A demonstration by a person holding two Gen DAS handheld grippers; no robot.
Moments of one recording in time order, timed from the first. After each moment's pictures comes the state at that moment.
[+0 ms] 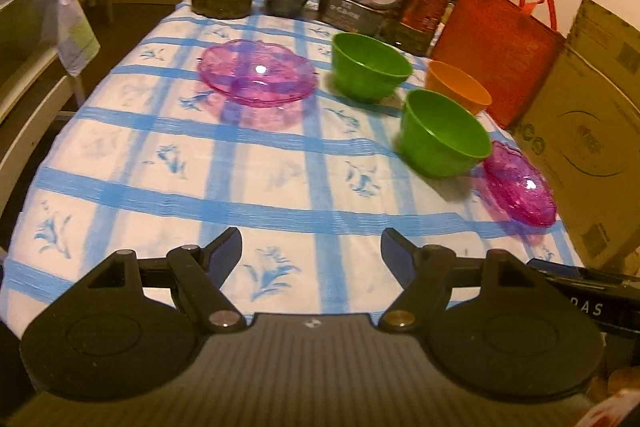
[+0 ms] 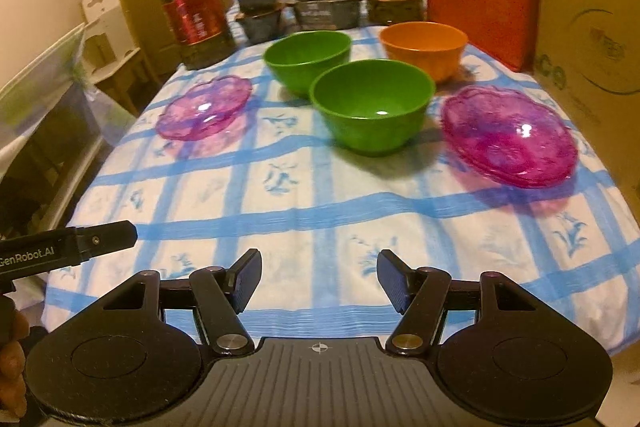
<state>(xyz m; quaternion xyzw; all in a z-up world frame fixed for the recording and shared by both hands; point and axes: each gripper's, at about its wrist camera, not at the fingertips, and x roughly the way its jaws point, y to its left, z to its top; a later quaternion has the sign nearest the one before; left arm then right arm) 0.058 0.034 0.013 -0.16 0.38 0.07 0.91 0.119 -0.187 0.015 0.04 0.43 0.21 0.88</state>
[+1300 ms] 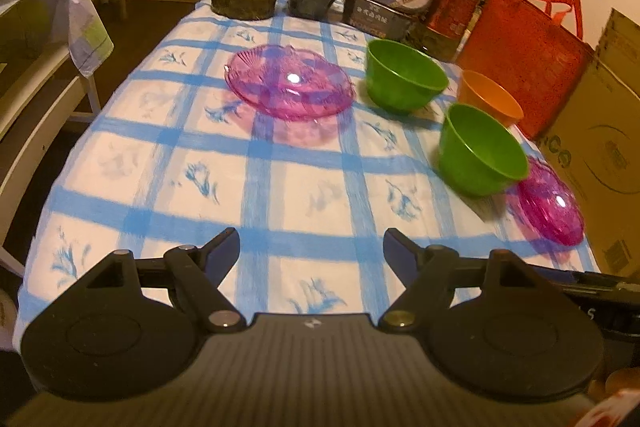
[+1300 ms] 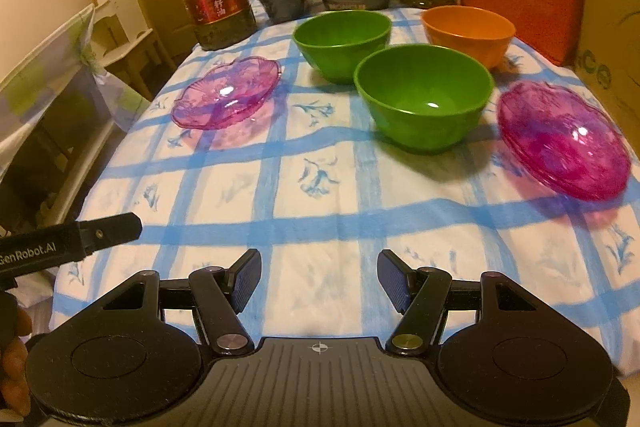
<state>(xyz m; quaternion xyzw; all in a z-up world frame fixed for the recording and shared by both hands) 0.088 0.078 0.007 -0.16 0.38 0.09 0.91 0.157 -0.139 -0.001 0.04 0.45 0.23 0.86</state>
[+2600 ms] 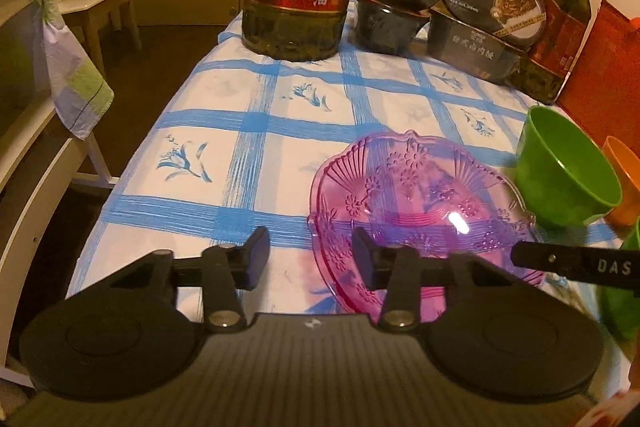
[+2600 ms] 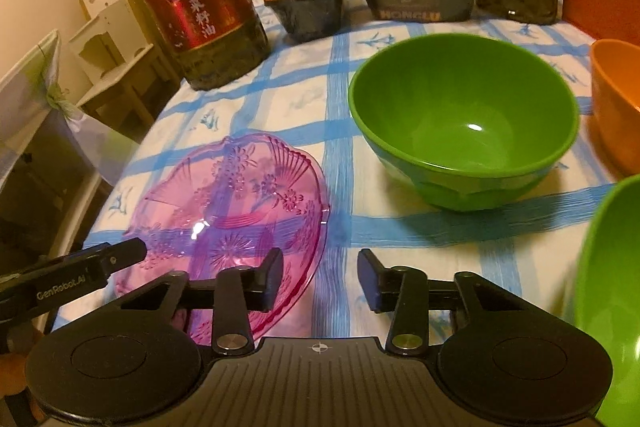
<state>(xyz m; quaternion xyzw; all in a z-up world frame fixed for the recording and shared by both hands) 0.302 0.226 -0.070 -0.12 0.37 0.13 0.91 0.389 0.003 -0.076 0.07 0.46 0.26 0.85</state>
